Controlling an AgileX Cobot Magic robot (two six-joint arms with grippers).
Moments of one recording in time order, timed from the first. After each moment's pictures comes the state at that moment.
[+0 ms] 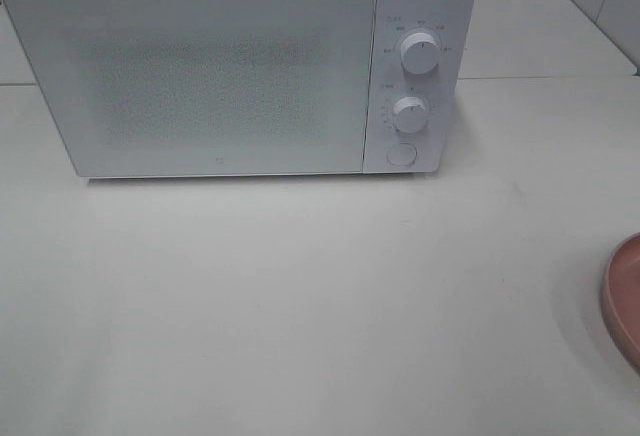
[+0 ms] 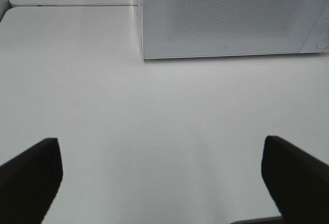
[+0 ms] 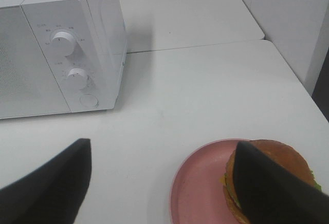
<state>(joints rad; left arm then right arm) 0.01 0.00 -0.51 -0.17 1.07 0.10 0.07 0.10 -0.51 -0.10 0.78 0.21</state>
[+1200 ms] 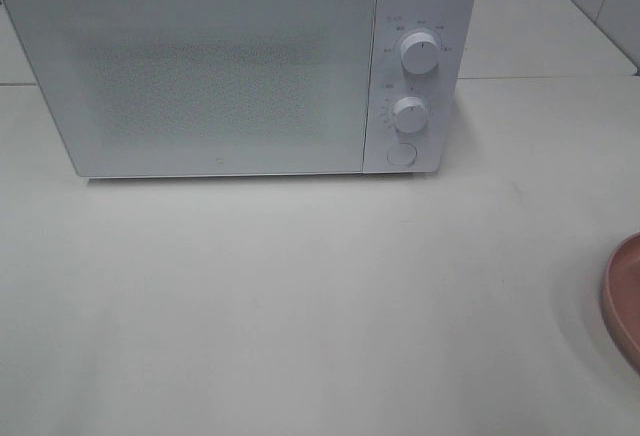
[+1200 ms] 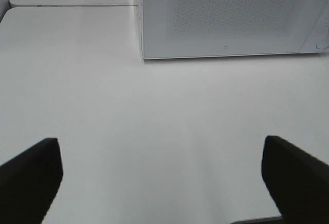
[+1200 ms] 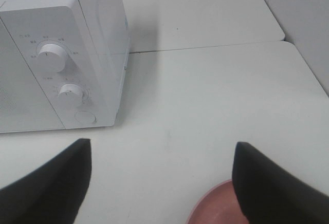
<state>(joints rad) 0.01 0.00 -0.51 -0.17 1.07 0.10 0.07 0.55 -0.51 -0.10 0.39 0.21</state>
